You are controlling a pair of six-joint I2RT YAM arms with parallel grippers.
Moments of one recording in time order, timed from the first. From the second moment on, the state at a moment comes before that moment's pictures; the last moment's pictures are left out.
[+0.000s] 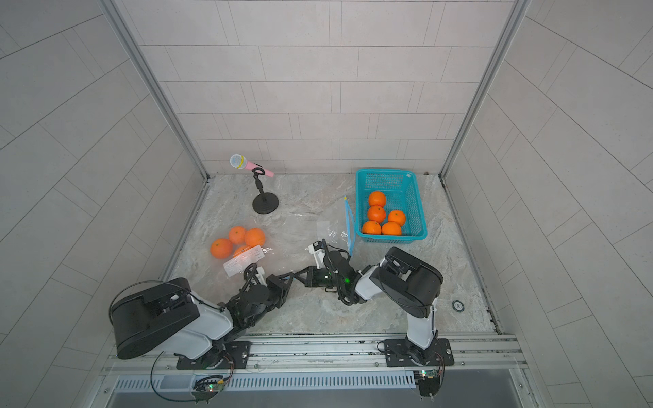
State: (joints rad) left arm -0.95 1.46 0.03 1.05 -0.35 -1.69; right arm 0.84 1.83 0.59 0.85 -0.40 0.98
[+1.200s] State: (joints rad) left arm -0.95 1.03 0.01 0.69 -0.33 -1.64; right arm 0.75 1.81 0.58 0.85 -0.45 0.96
